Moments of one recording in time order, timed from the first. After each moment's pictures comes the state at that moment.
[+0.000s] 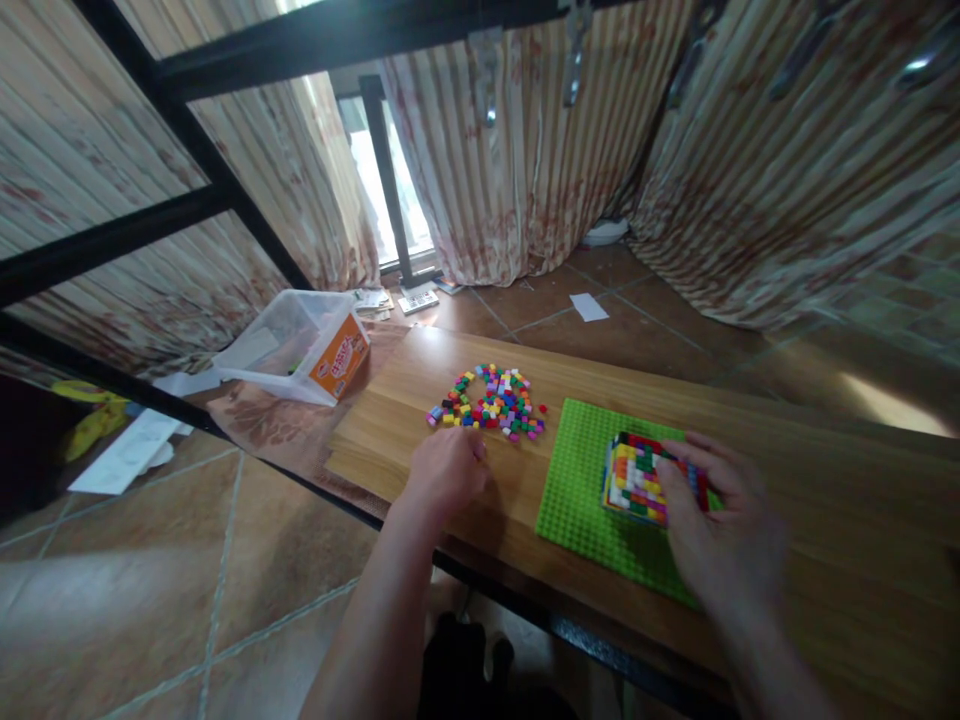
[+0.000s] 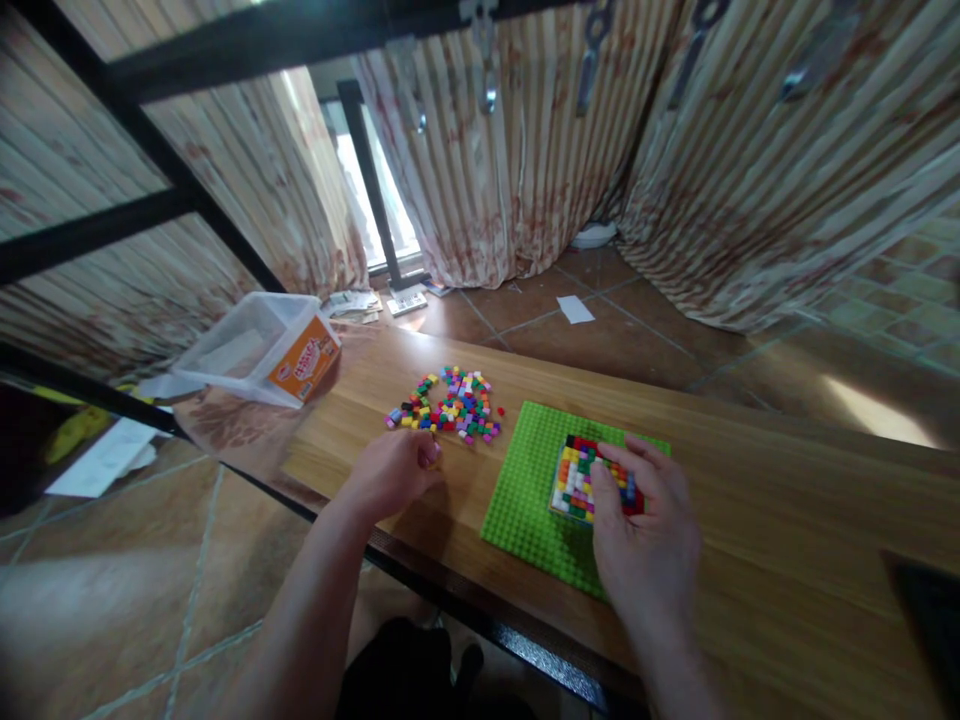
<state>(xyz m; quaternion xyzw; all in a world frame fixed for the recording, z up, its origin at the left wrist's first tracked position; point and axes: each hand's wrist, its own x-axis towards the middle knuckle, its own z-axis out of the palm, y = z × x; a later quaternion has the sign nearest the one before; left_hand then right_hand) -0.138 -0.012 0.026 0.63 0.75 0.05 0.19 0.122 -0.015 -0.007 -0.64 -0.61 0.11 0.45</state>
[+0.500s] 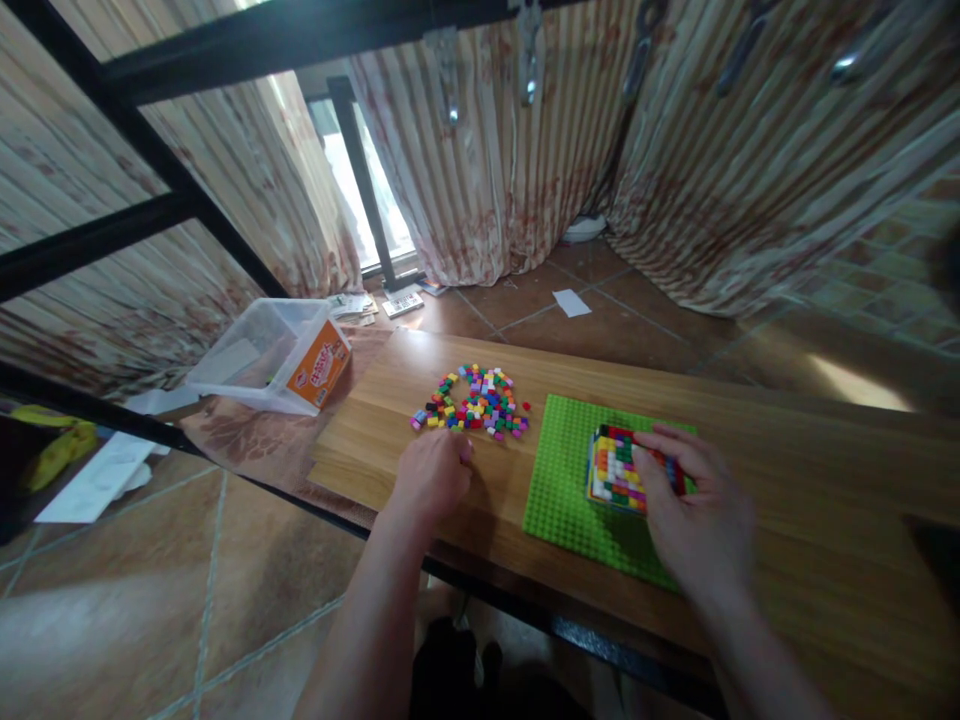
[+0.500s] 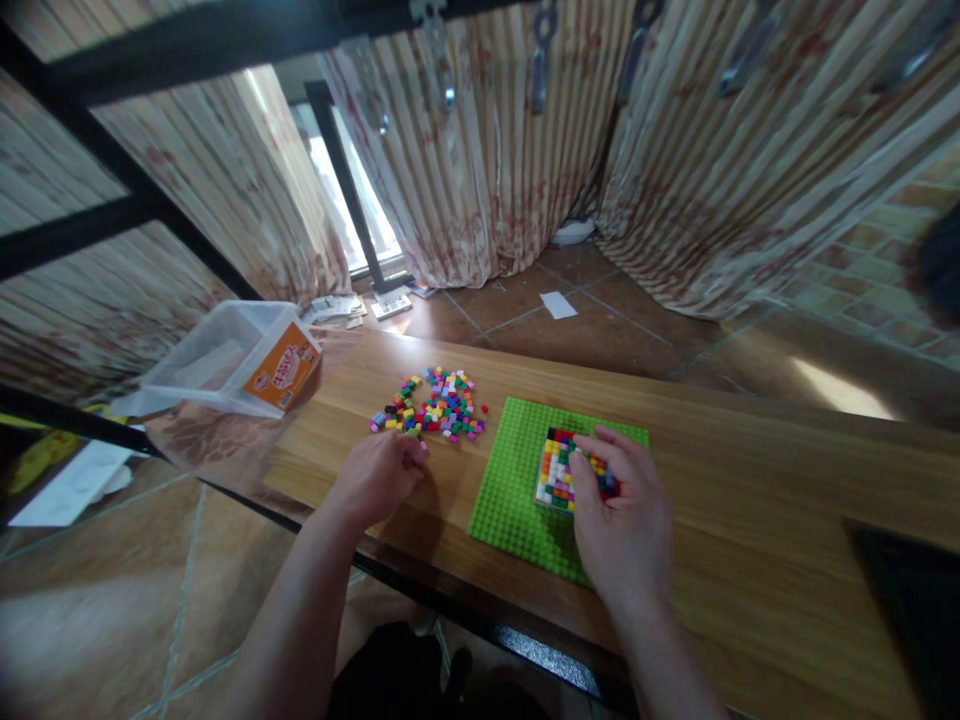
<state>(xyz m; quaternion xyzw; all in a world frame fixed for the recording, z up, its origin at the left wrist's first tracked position) -0.135 -0.012 0.020 0.66 0.73 0.03 0.15 0.122 -0.012 -0.010 -0.63 -0.60 0.13 0.47</state>
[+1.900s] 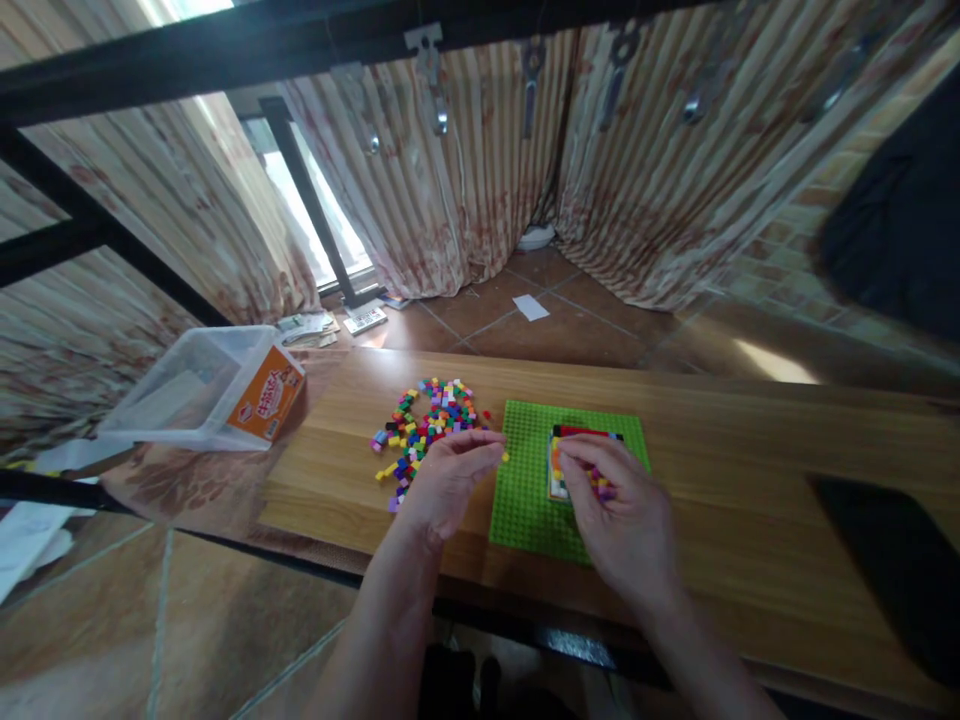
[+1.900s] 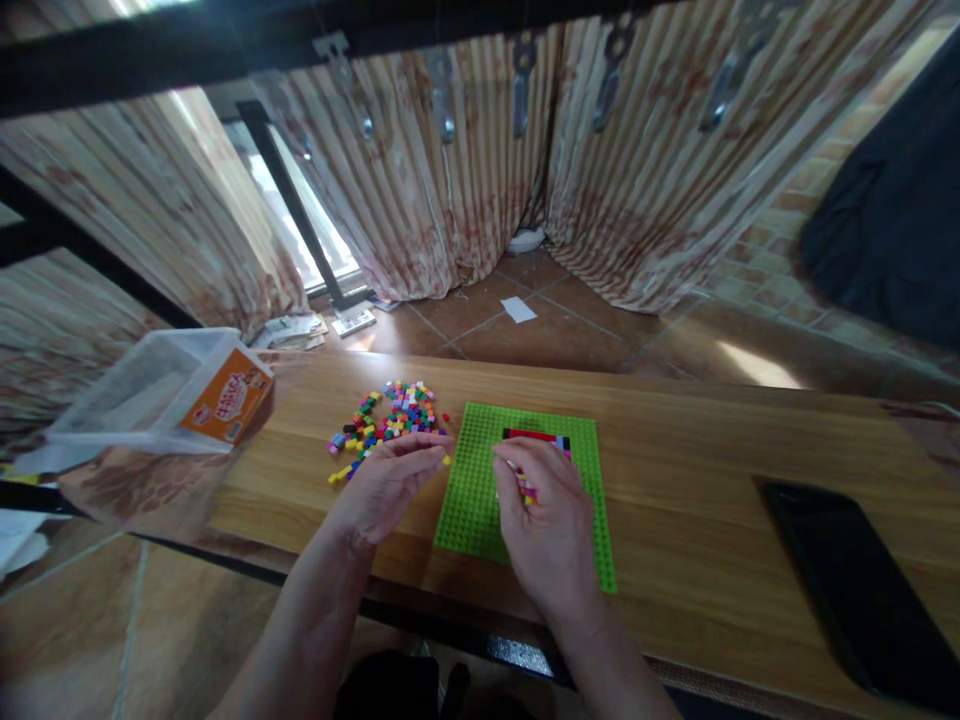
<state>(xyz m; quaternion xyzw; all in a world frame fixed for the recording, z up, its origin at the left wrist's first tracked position) -0.076 0.008 0.015 0.26 0.48 0.49 0.68 0.100 -0.024 0.005 -0.56 -0.66 0.15 0.48</state>
